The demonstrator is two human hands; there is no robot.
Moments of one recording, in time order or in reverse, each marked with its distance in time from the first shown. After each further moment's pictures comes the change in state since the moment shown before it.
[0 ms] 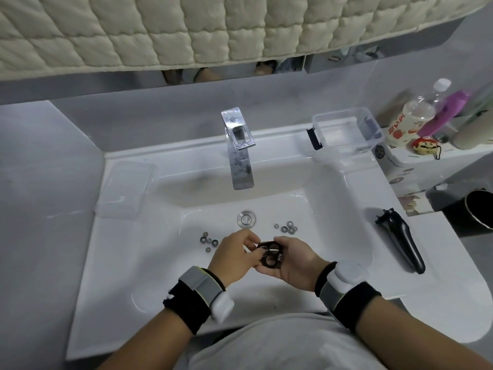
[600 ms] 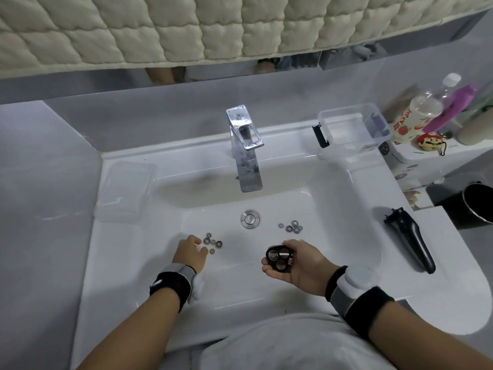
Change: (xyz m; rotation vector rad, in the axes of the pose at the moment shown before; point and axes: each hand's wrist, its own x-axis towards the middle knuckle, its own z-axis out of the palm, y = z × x) left_hand 0.063 -0.158 -0.034 0.214 0.152 -0.421; right_hand 0.007 0.000 0.001 0.036 0.063 0.027
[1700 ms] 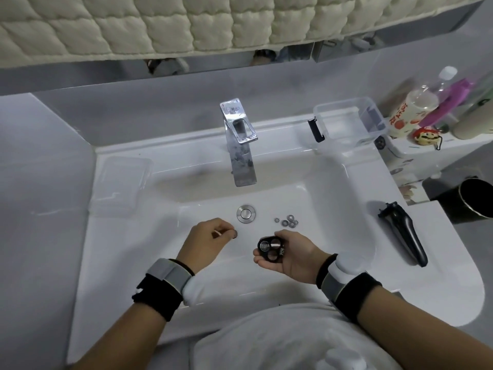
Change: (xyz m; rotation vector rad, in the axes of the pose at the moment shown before) left_hand -0.079 0.083 -0.049 -0.276 -0.133 0.433; right_hand 0.012 -0.005 -0.003 0.041 -0.075 0.059
